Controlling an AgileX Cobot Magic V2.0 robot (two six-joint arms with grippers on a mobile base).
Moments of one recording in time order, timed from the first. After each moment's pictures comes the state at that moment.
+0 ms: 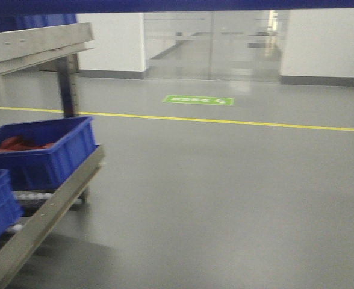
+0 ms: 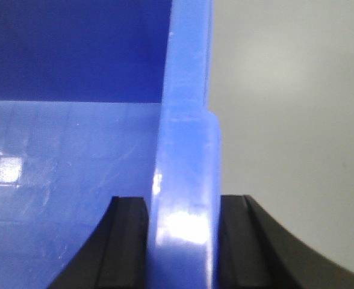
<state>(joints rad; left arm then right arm) 0.04 1.23 -1.70 -0.05 1.30 -0.02 0.37 1.38 -1.86 -0.06 1.31 0.22</state>
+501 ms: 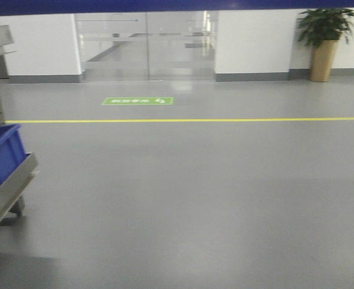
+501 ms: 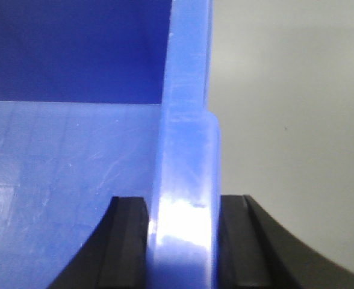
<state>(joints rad) 0.04 1.23 -1.70 -0.05 1.30 -0.02 0.37 1.38 -1.86 -0.06 1.31 0.22</state>
